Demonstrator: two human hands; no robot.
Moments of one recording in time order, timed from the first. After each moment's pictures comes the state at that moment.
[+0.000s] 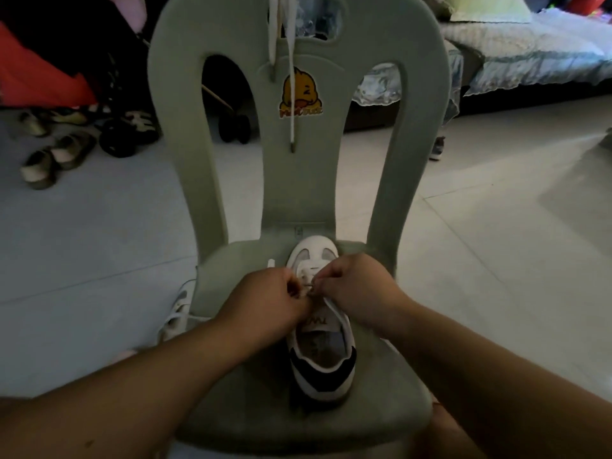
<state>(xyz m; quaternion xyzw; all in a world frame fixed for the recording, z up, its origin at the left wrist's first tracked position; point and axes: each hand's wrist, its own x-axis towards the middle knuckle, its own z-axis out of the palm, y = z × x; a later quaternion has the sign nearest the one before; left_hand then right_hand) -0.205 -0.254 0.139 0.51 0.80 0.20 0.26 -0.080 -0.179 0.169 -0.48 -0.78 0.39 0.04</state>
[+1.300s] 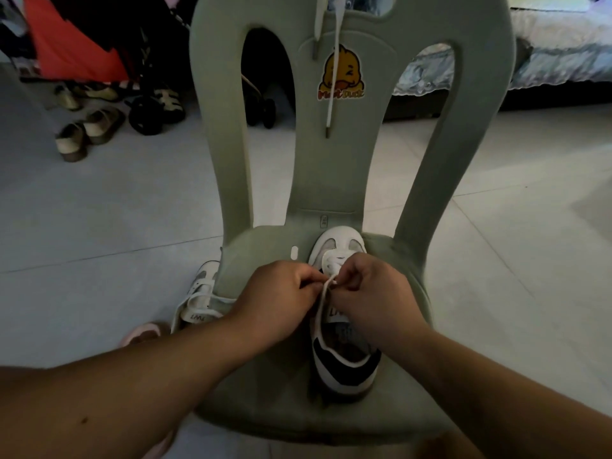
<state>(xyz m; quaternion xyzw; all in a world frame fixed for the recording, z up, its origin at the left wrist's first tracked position) -0.211 -0.272 0.135 0.49 0.75 0.31 0.30 -0.081 -0.200 0.147 -0.47 -0.79 0.38 0.13</state>
